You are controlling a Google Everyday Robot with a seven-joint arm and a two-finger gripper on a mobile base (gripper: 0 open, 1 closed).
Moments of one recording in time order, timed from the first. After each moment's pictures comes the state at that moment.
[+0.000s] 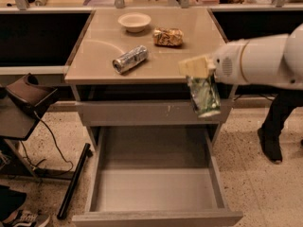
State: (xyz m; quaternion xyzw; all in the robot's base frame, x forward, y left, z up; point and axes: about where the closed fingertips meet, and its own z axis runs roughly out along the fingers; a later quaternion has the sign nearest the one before) arm 0.558 -0.117 0.935 -0.22 0.83 0.19 0.47
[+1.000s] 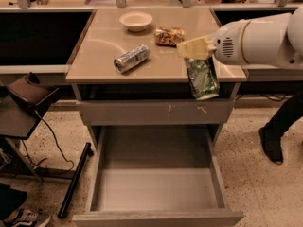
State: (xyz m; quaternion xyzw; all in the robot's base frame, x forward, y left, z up) arm 0.584 -0.116 0.968 -0.23 0.81 0.20 0.49
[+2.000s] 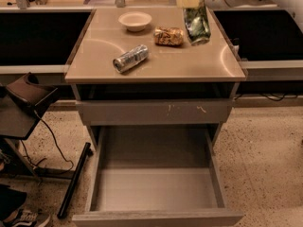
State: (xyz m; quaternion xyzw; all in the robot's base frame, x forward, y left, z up) arm 0.765 -0.136 1.012 -0.22 0.81 0.16 0.52
